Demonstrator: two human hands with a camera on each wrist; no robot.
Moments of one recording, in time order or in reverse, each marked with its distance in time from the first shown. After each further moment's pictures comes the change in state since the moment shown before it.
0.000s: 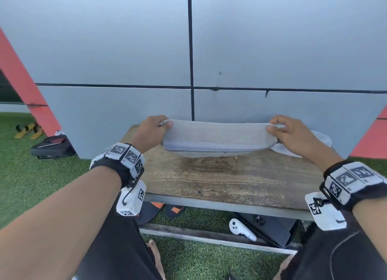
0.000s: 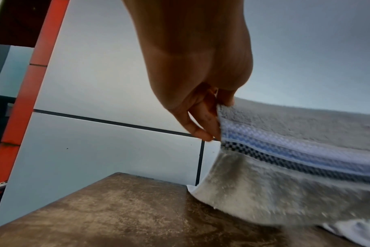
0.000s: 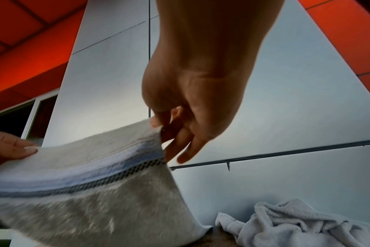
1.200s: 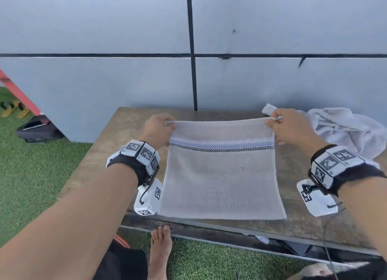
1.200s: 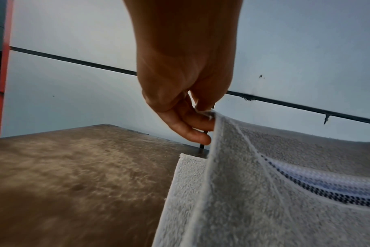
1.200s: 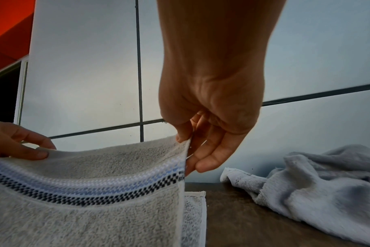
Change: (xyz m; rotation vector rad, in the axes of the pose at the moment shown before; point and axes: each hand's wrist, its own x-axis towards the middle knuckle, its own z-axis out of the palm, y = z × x) left_hand 0.130 -0.081 0.088 0.013 0.043 -0.332; right_hand 0.152 0.089 0.094 -0.222 -0.001 0.224
